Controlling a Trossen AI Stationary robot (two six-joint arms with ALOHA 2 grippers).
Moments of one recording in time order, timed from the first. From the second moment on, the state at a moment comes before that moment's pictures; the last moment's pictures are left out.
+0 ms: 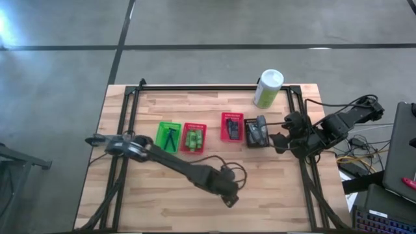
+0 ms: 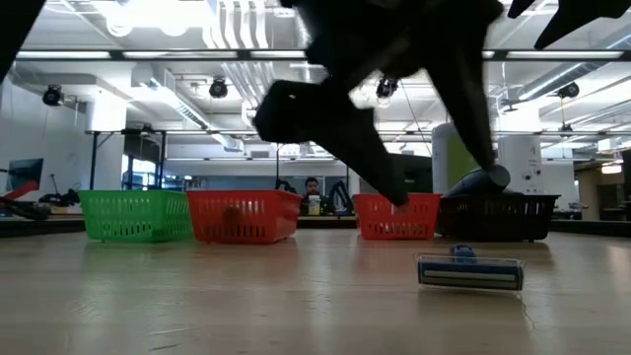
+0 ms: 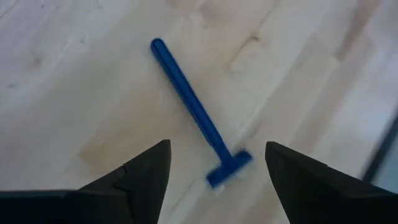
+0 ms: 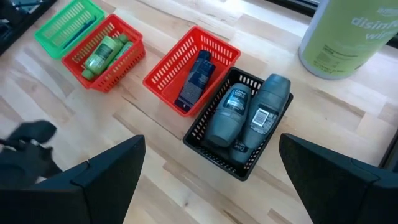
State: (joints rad) left arm -0.38 2.24 1.91 -0.73 -0.12 -1.08; right arm 0.50 1.05 1.23 -1.42 0.65 1.42
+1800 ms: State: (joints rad) left arm -0.37 2.45 2.28 -1.19 -0.18 -1.08; right arm 0.50 1.04 1.22 -1.44 0.66 1.36
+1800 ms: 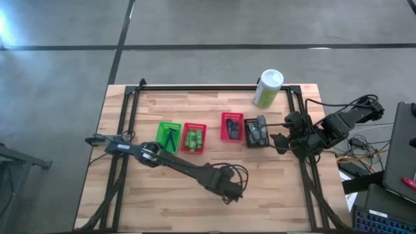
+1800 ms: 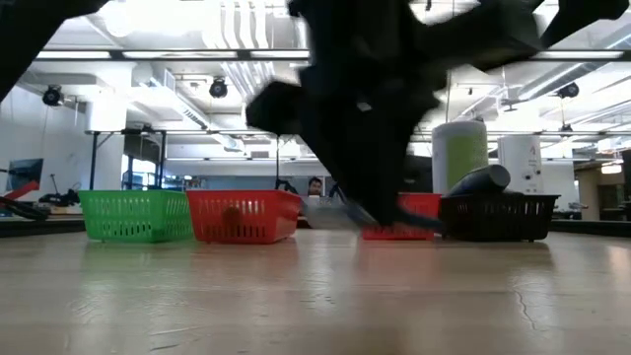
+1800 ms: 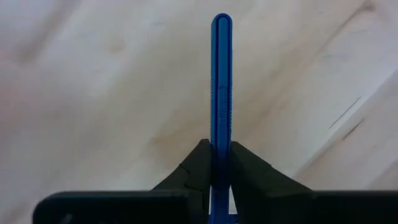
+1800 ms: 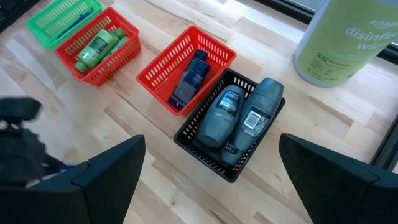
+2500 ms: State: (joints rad) left arm -0.20 1.78 1.63 -1.45 -0.30 -1.25; right arm 0.50 1.04 1.21 -1.44 0.67 1.36
